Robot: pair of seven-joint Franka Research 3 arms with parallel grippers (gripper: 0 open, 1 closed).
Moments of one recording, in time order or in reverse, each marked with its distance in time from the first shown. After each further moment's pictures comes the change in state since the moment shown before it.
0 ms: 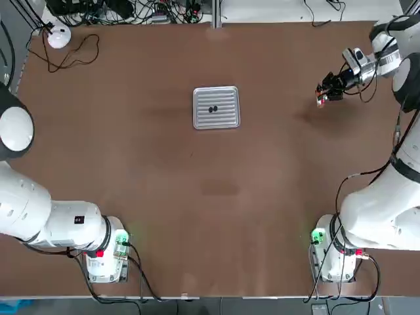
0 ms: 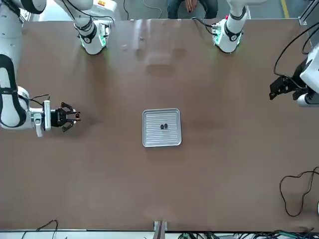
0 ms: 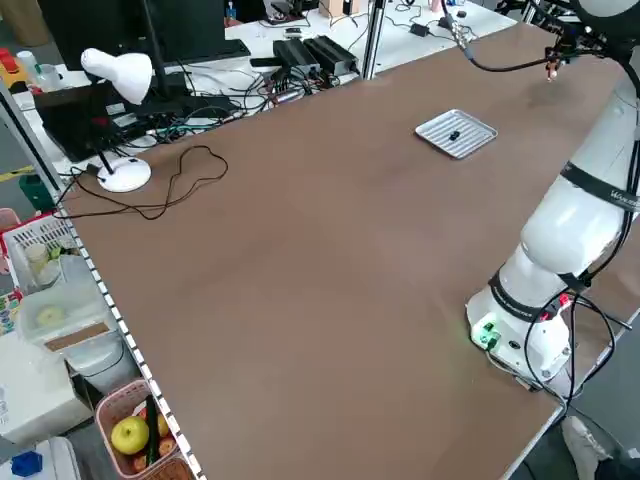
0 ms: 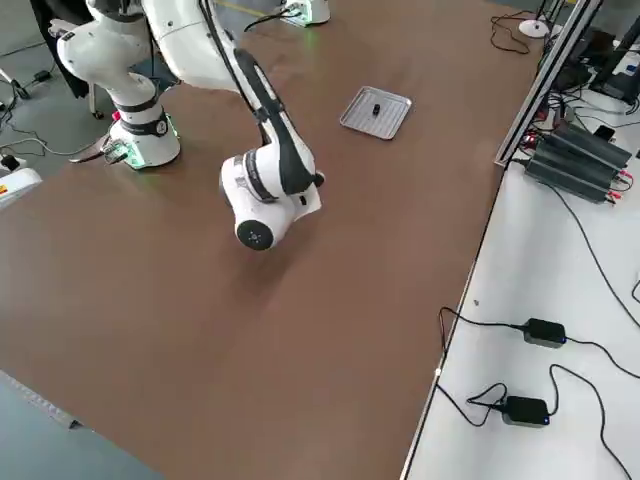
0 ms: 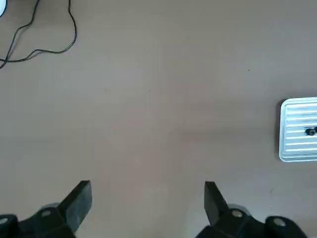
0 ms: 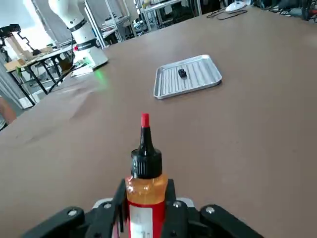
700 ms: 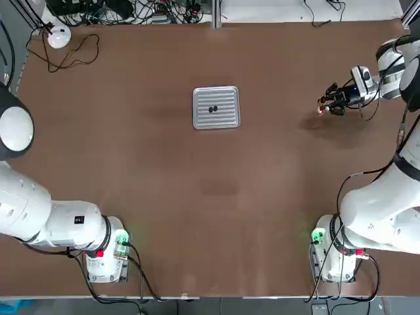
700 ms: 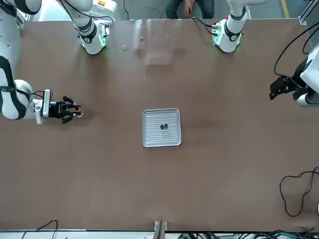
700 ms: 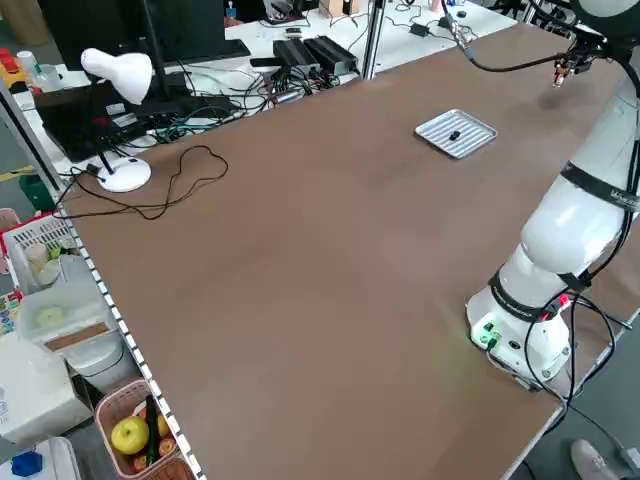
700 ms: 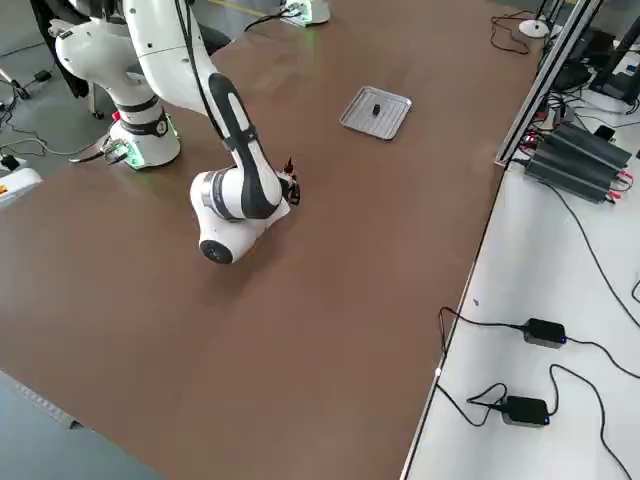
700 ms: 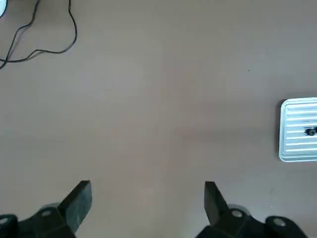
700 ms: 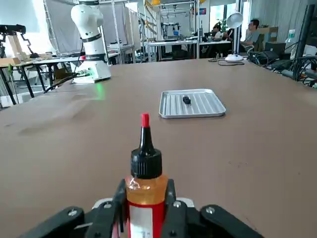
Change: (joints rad) left arm 0.000 0.000 0.000 0.001 0.000 0.000 0.000; right arm -0.067 0.021 0.002 -0.106 0.075 -0.046 -0.325
